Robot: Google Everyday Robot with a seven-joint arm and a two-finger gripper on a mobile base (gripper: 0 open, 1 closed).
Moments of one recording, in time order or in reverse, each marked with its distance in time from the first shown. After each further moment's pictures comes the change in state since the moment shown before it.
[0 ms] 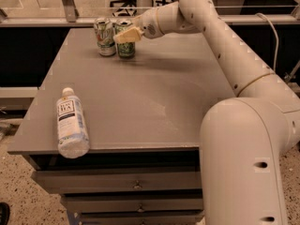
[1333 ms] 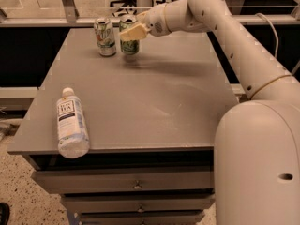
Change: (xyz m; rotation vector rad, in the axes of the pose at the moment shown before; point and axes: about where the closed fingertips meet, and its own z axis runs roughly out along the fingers) arm -0.011 0.007 -0.032 0.018 -0.029 -0.033
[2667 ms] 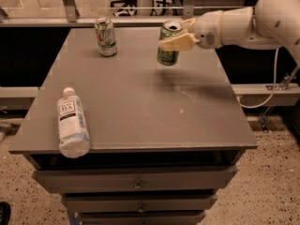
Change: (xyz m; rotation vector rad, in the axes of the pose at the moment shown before) arm 0.027 0.051 -0.149 0.075 -0.016 0.041
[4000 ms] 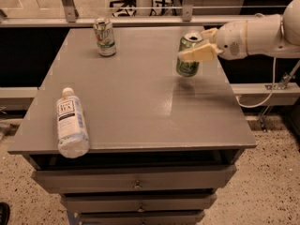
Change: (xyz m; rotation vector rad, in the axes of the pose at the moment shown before) arm 0.033 0.019 -0.056 0.008 0.078 0.039
